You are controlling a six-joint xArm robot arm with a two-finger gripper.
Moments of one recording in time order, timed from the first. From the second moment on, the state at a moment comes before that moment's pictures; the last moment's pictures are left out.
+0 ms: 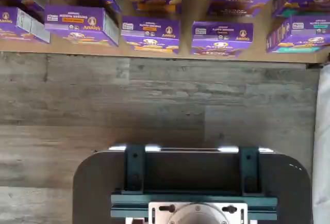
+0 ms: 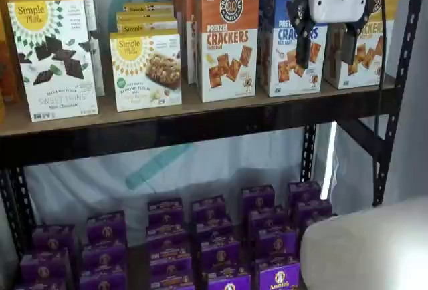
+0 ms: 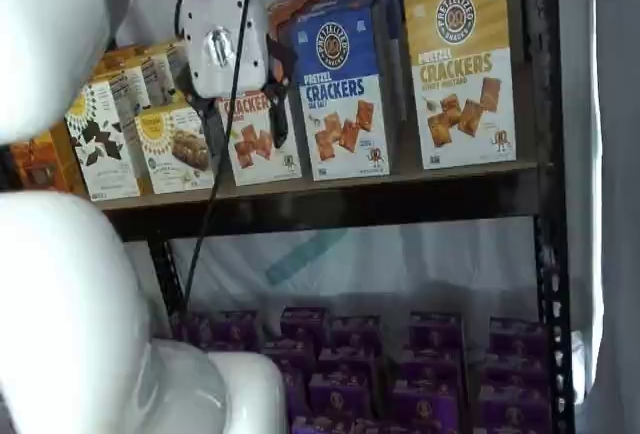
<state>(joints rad) 0.01 -0.84 -1.15 0.04 2.00 0.03</state>
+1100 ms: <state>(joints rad) -0.03 -0.89 -1.06 -0.06 1.79 -0.03</state>
